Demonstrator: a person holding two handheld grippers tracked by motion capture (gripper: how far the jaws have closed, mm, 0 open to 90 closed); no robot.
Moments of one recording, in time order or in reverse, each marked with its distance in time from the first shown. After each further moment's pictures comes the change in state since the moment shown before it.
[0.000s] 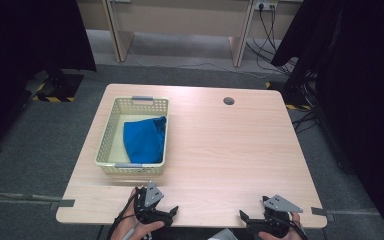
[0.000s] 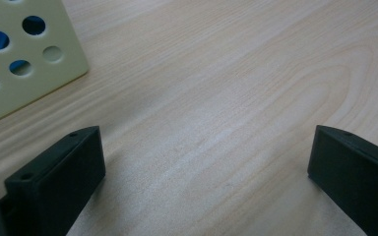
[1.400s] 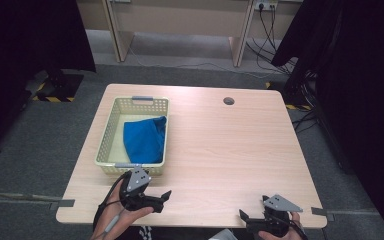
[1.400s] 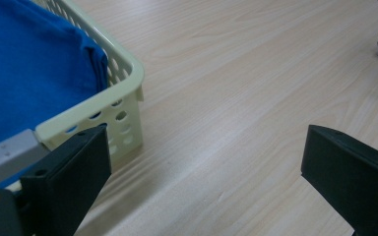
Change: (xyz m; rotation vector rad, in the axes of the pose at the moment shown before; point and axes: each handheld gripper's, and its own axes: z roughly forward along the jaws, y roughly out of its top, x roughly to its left) left arm 0.024 0.051 -0.051 -0.087 -0.019 -0.017; right arm 0.000 0.001 0.001 -0.003 0.000 0.006
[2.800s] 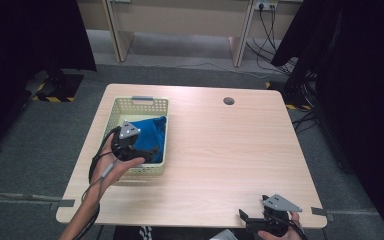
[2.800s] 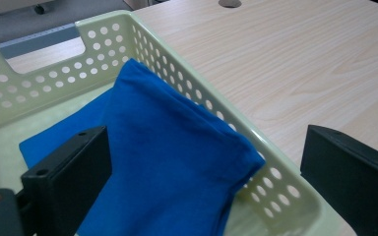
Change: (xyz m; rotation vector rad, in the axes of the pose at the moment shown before) left arm 0.094 0.065 0.027 -0.001 0.128 -0.034; right arm 0.000 0.000 0.001 -0.004 -0.004 -0.005
